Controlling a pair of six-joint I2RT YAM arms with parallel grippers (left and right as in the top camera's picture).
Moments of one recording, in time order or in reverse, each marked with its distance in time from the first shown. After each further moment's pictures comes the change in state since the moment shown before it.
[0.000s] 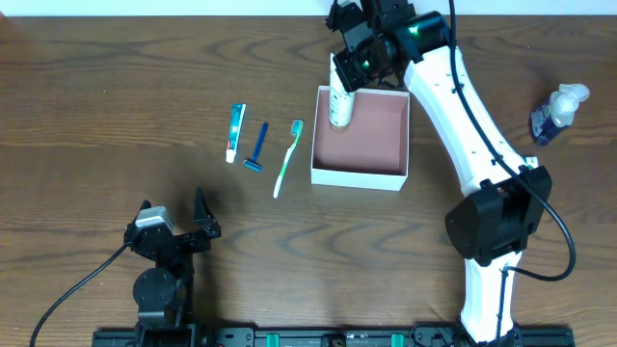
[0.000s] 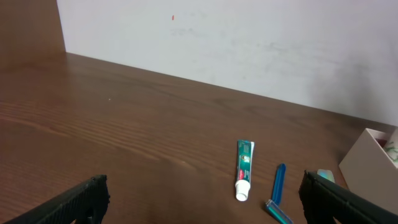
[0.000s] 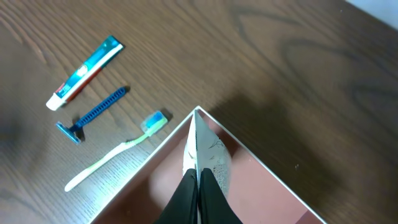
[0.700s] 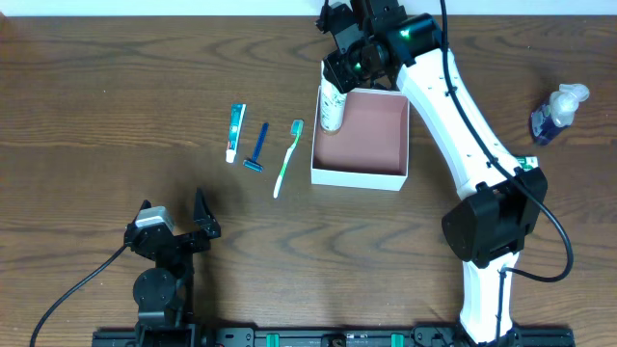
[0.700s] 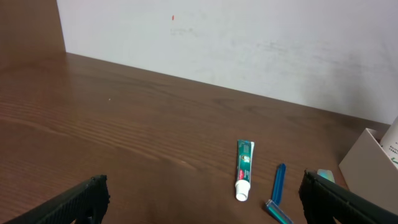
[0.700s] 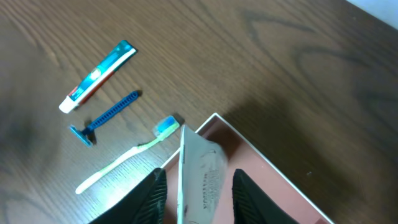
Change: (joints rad) left arm 0.000 0.000 0.000 0.000 0.000 0.000; right arm 0.029 0.000 0.004 0.007 0.003 0.014
